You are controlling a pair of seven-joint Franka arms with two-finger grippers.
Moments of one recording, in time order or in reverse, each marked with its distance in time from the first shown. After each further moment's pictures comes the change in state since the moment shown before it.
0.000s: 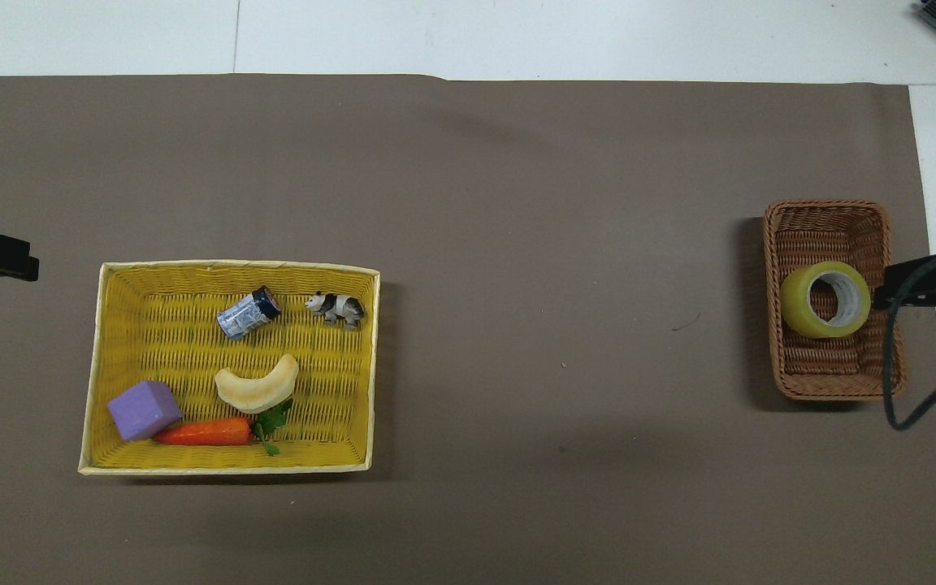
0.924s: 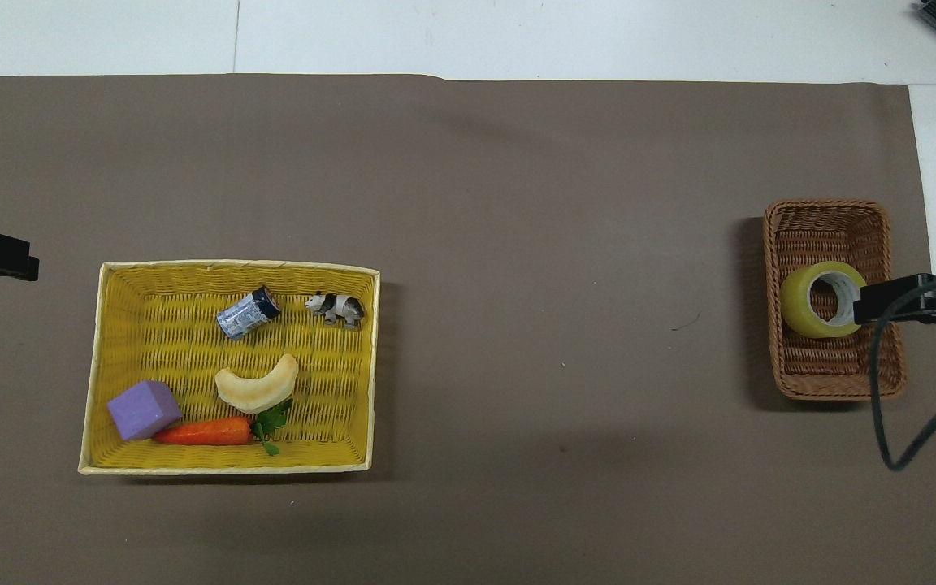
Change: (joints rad) left arm 0.000 0.000 0.000 0.000 0.000 0.000 -0.001; right arm 0.001 -0.011 0.057 0.009 -0.008 -0.014 -0.134
